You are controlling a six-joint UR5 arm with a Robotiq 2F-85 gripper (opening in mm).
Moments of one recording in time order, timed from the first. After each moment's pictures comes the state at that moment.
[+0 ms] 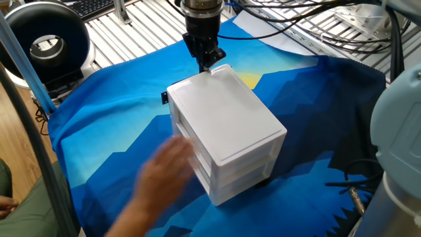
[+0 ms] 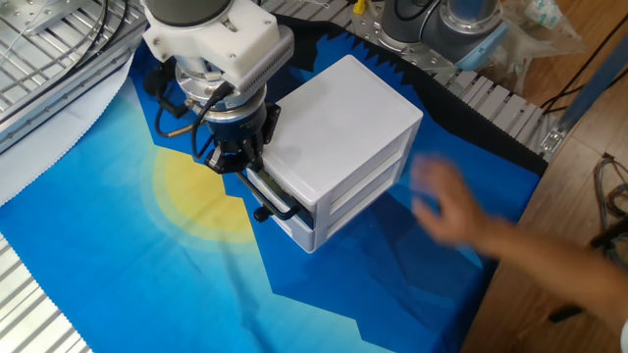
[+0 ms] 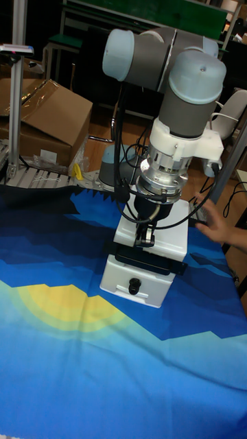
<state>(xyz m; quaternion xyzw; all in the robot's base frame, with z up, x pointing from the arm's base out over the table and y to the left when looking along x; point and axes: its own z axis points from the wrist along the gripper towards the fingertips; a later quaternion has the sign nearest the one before) 0.540 0.051 0.176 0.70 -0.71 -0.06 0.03</state>
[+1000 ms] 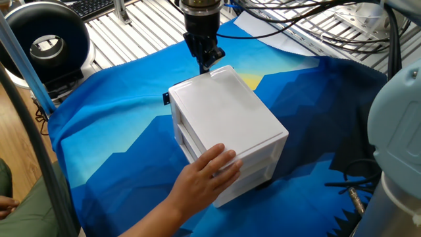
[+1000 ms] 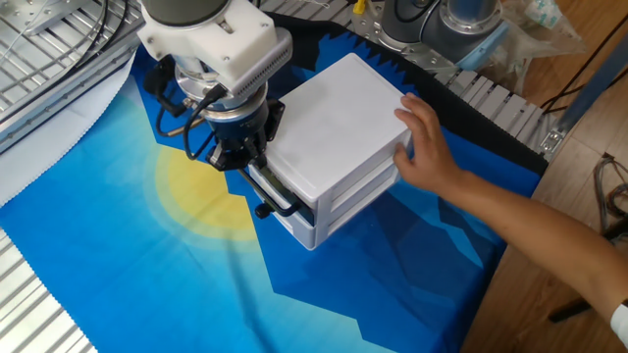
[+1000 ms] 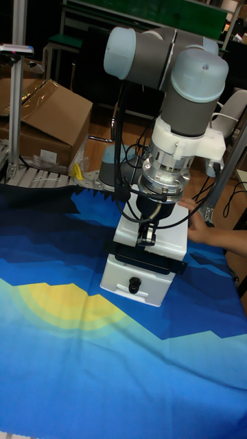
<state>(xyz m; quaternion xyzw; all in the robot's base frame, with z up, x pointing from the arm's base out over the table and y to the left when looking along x) 0.542 0.056 0.179 0.68 -0.73 -0.06 0.03</state>
